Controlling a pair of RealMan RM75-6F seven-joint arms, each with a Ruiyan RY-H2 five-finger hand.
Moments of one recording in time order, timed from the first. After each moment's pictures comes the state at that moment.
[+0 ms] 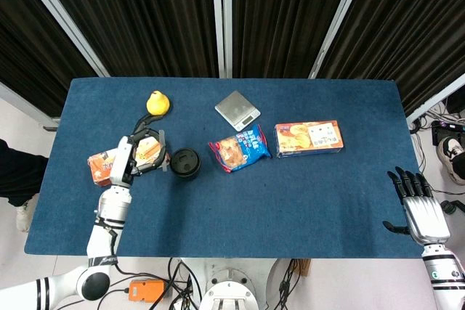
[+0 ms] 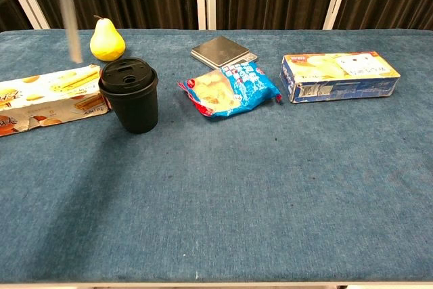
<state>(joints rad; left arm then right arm) -0.40 -1.55 -0.41 -1.90 1.19 1.23 -0.48 0.10 -1.14 0.02 -1.58 -1.48 1.35 -0.09</state>
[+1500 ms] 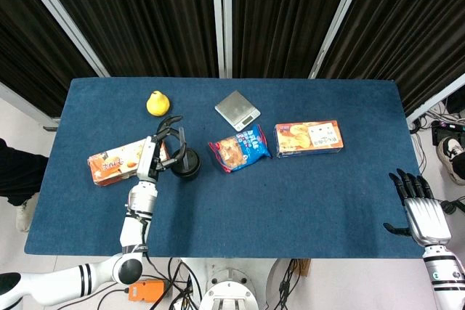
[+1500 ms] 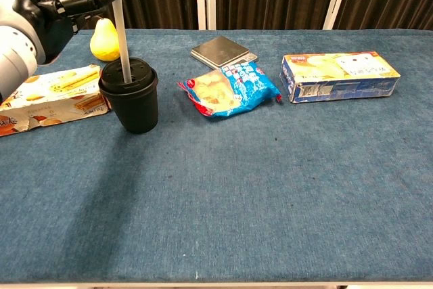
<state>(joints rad) -0.49 -1.78 -0.40 -1.63 1.18 1.25 -0.53 0.10 -1.13 0.01 -1.59 -1.46 1.34 -0.07</state>
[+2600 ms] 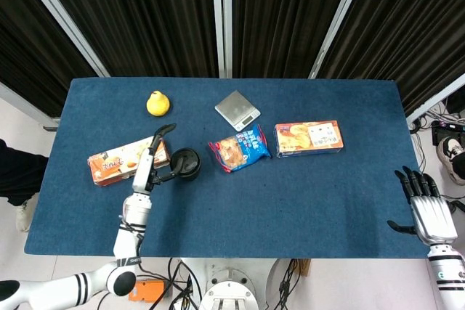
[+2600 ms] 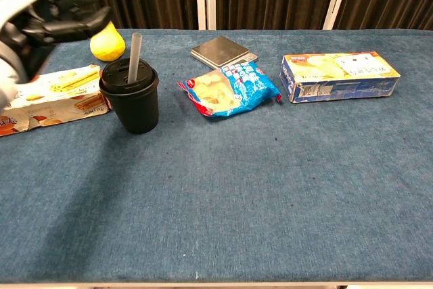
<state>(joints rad) -0.43 -1.74 -0.28 -1.57 1.34 1.33 -0.49 0.10 -1.11 0.02 -1.58 -1.46 1.37 -0.03</state>
